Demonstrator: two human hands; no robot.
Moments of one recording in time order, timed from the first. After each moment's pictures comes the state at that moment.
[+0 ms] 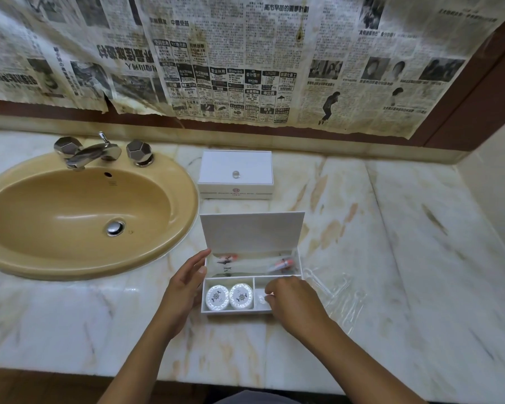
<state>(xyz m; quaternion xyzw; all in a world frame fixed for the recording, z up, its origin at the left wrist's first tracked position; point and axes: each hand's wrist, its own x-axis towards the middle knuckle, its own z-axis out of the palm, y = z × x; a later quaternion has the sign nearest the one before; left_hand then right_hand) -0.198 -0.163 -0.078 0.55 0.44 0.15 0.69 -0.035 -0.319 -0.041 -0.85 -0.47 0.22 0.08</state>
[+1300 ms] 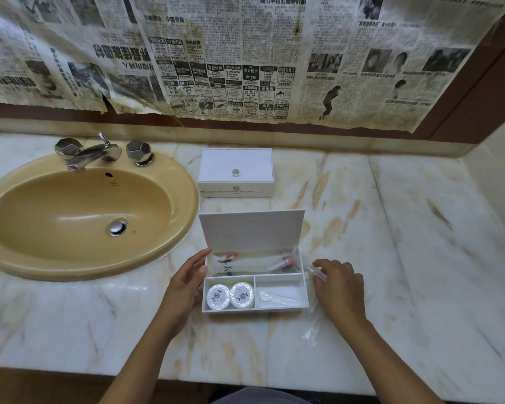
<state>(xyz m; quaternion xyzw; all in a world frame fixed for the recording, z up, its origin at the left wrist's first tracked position) -0.198 -0.163 -0.076 0.55 0.44 0.15 0.69 0.019 -0.356 -0.063 -0.94 -0.28 0.10 0.15</state>
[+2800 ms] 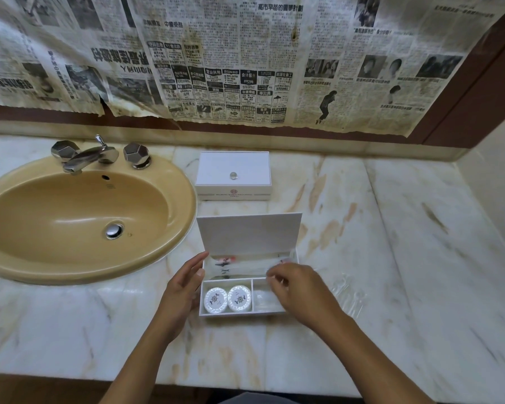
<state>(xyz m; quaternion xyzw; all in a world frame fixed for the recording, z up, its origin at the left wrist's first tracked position) -0.197 -0.164 -0.073 0.56 0.44 0.15 0.69 -0.016 -0.322 -0.017 -0.83 -0.46 0.19 0.27</state>
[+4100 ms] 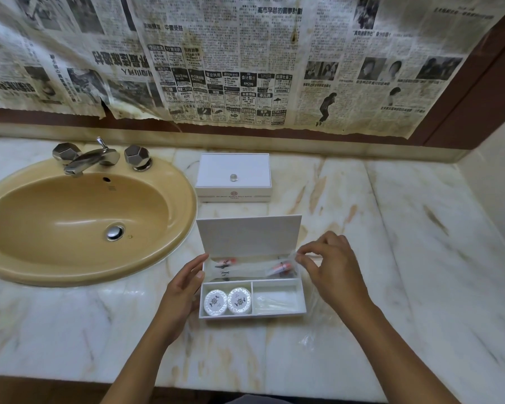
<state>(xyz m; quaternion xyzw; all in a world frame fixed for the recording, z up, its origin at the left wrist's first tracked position) -0.198 -0.162 -0.078 0.55 0.44 0.15 0.69 0.023 -0.333 0.001 -0.88 -0.37 0.06 0.30</state>
